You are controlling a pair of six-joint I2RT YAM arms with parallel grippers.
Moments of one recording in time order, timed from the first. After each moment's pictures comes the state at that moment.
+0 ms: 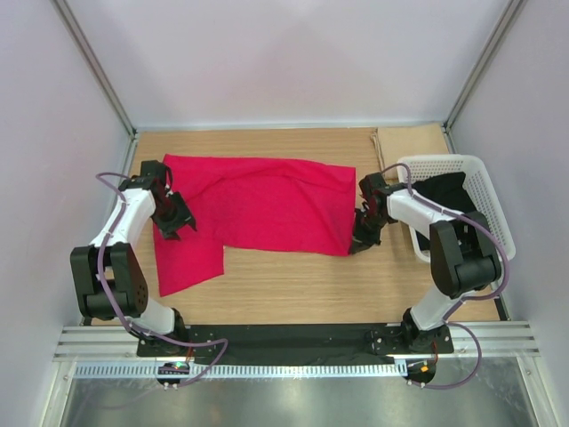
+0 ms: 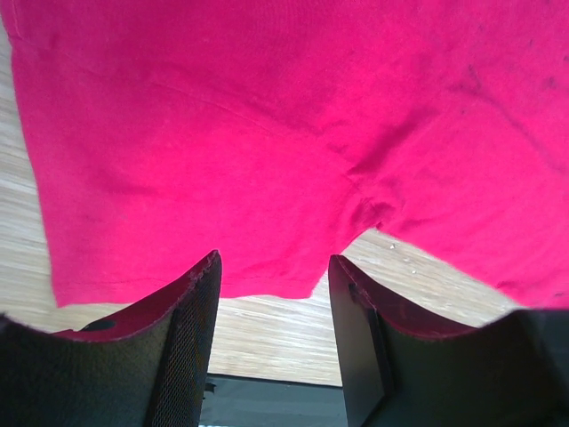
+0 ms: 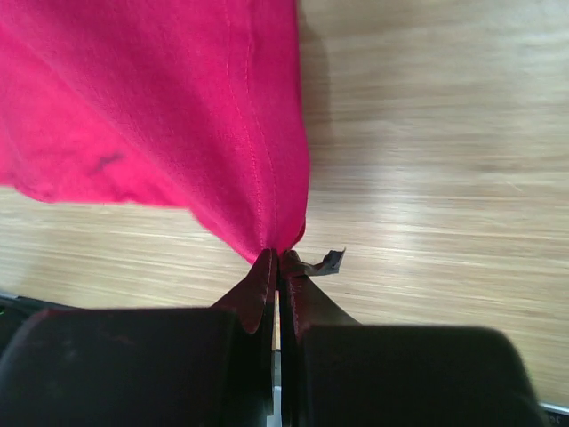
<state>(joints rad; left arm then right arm) 0.08 1.51 1.11 -0.90 0.08 -0.50 0.28 1.66 1.03 -0.77 -0.24 0.54</state>
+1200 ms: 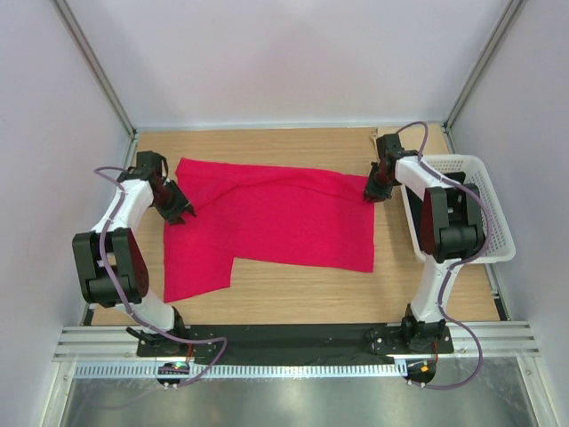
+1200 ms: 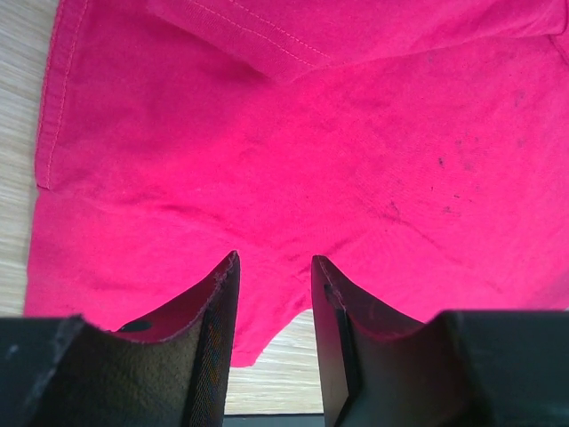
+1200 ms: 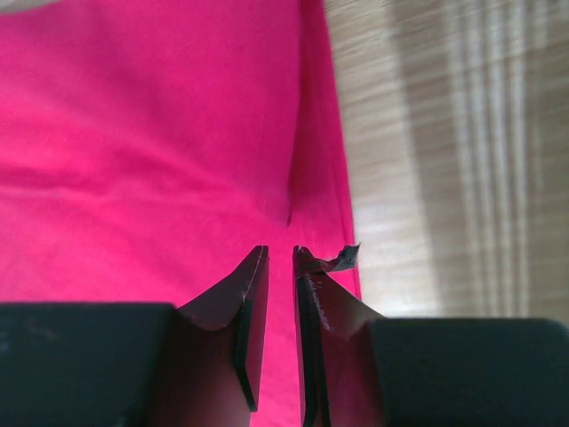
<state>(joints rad) 0.12 1.61 1.19 -0.80 0.16 -0.55 0.11 1.92 1.41 -0.64 -0.01 0.46</state>
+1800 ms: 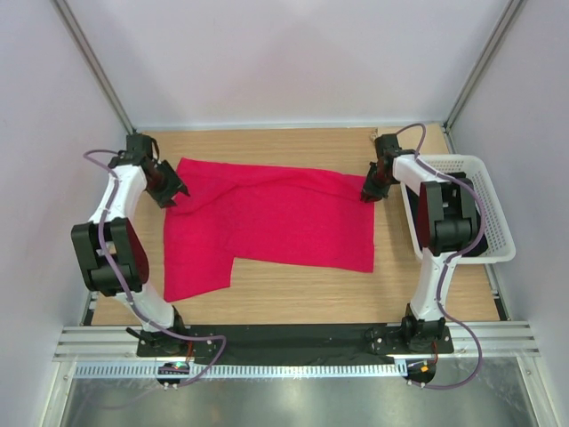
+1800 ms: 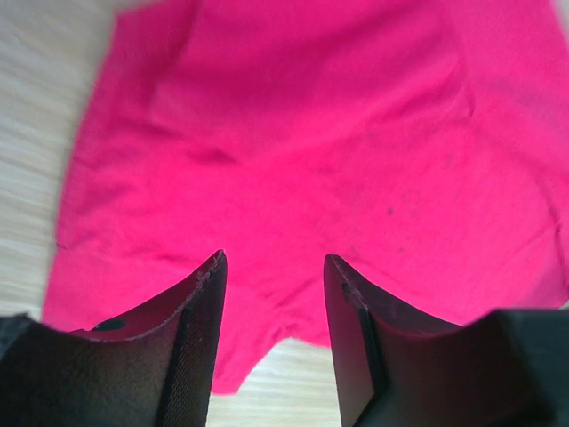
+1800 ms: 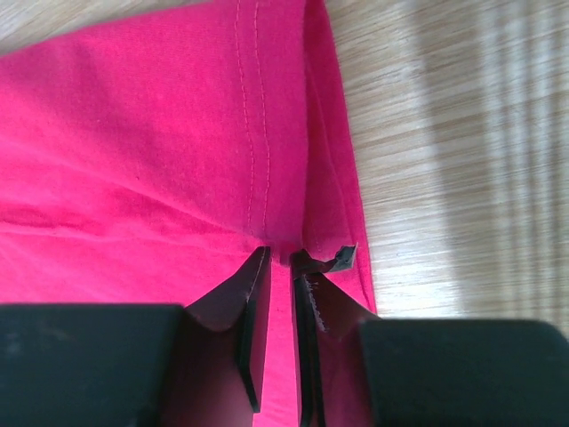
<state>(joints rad) 0.14 1.69 1.37 -0.81 0.15 -0.54 0.09 2.03 1.47 -0.62 -0.06 0.50</state>
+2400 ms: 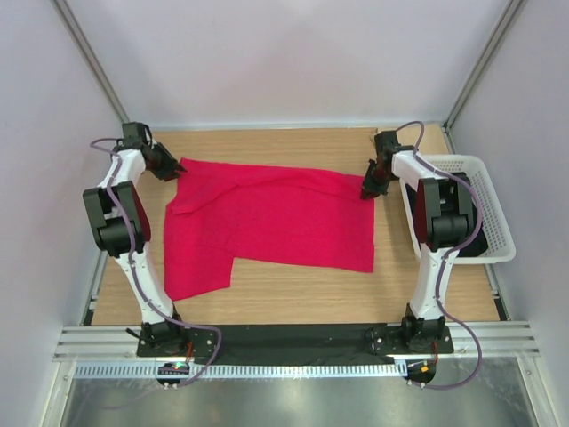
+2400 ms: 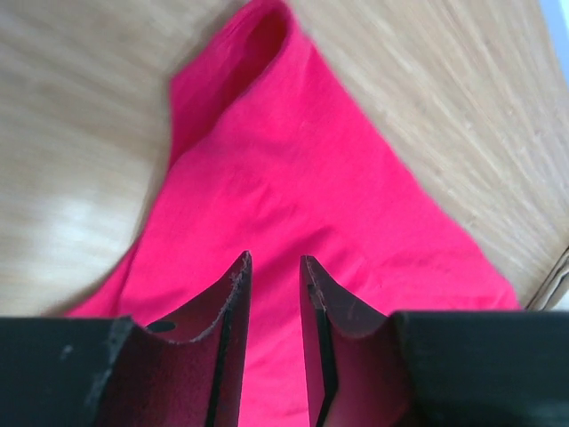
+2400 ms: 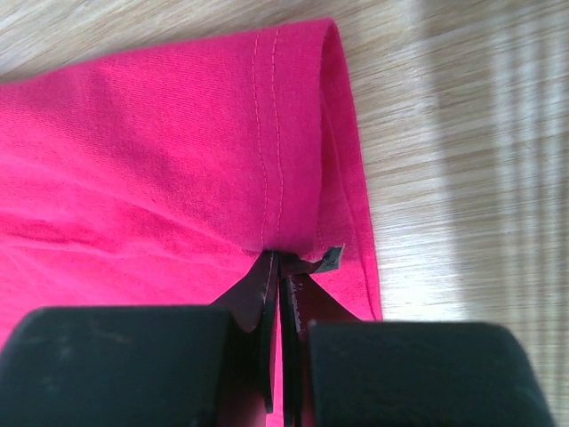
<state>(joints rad) 0.23 2.08 1.67 -0.57 0.33 -0.56 0.09 2.08 1.54 -0.66 -0.07 0.50</state>
